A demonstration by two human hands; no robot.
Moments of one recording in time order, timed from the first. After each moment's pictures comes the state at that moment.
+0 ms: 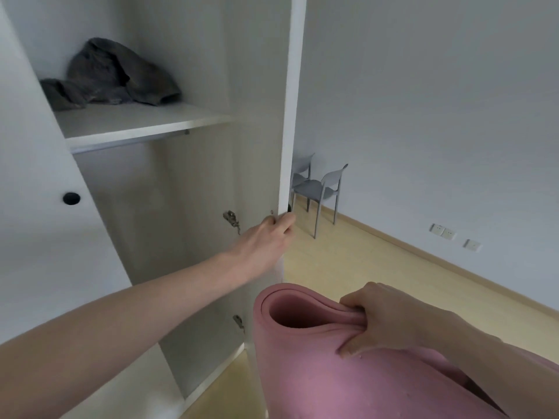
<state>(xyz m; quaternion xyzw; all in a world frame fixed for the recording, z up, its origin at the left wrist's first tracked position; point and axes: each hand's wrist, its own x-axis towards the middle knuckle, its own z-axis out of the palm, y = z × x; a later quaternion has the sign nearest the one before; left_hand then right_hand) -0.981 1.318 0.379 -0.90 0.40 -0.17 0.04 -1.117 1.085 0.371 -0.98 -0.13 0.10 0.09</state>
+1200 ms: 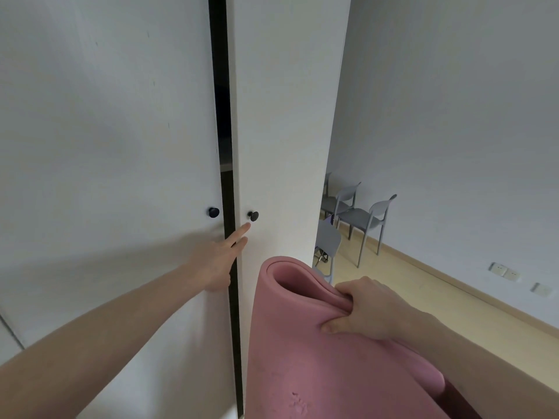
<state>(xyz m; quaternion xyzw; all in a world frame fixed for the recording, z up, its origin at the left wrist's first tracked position) -0.950 1.622 0.374 -0.98 0.18 -0.04 0.10 -1.070 1.301 0.387 -0.98 -0.13 0.01 0.11</state>
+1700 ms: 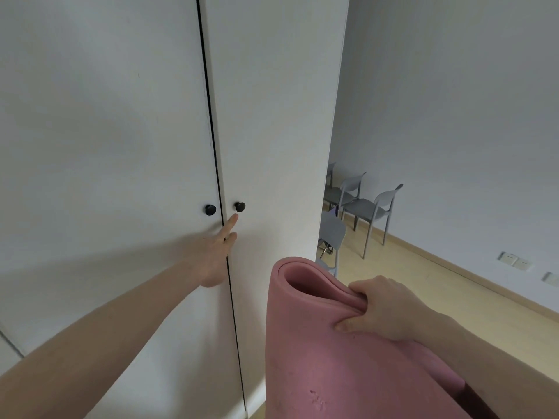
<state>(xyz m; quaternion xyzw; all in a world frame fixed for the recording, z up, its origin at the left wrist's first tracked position) -0.932 1.620 0.373 -0.98 0.12 0.01 0.14 -1.060 1.274 0.375 -0.99 -0.11 0.02 0.11</state>
